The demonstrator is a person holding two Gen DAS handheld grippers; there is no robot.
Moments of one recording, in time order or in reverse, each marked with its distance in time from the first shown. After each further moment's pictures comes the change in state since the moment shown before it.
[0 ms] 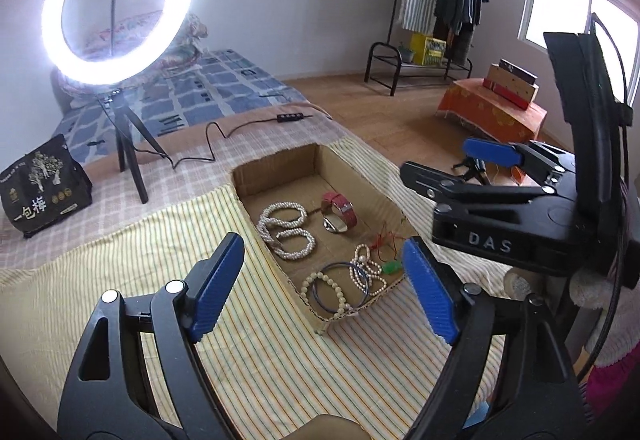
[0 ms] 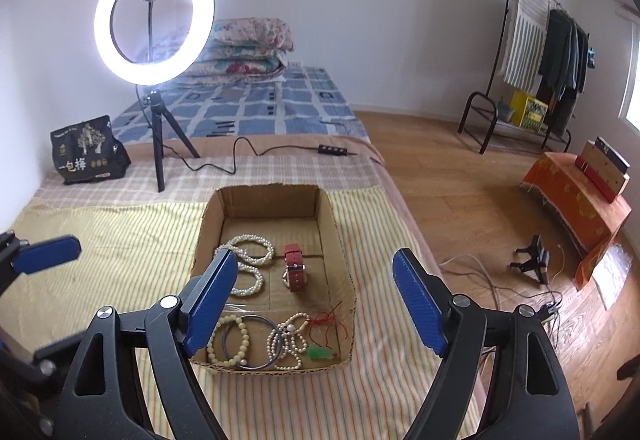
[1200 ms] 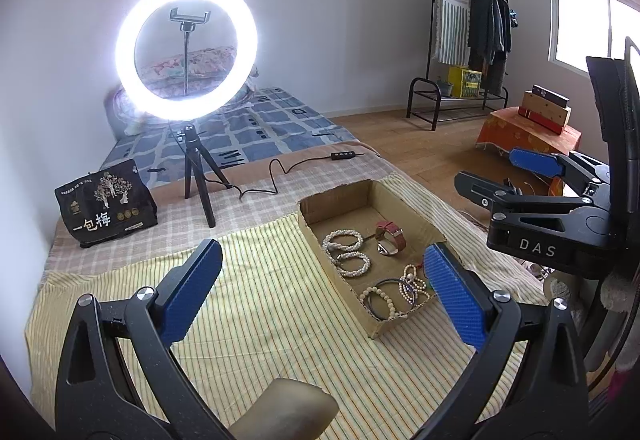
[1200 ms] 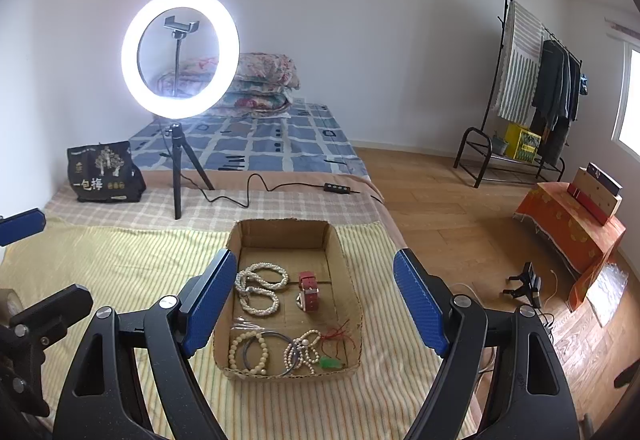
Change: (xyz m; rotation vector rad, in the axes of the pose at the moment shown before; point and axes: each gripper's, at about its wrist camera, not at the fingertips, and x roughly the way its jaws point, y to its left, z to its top) left arm -0.064 0.022 -0.008 0.001 -0.142 0.169; right arm -0.046 0.021 0.003 -0.022 -0.127 -0.009
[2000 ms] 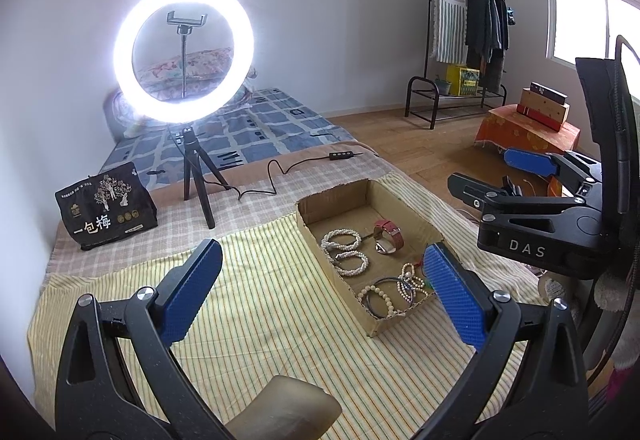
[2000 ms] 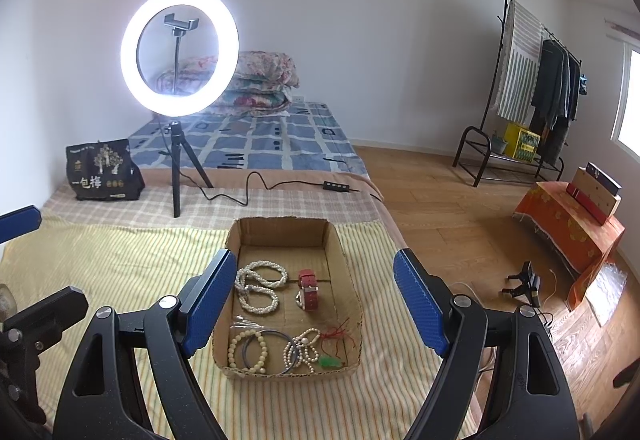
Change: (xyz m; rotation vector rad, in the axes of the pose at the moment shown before) left arm -0.003 -0.004 0.001 0.013 0.002 0.000; right arm 0.000 0.000 -0.002 0.000 0.002 -0.001
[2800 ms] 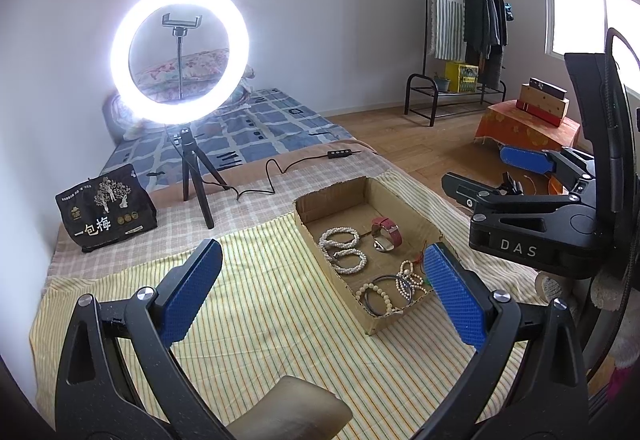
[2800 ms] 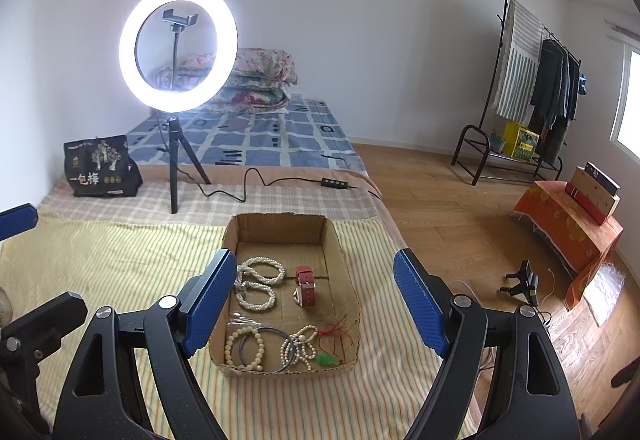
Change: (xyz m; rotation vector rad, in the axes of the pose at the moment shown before) left arm -0.001 -0.002 0.000 0.002 0.002 0.001; right arm 0.001 -0.005 -0.008 0.000 0.008 -0.007
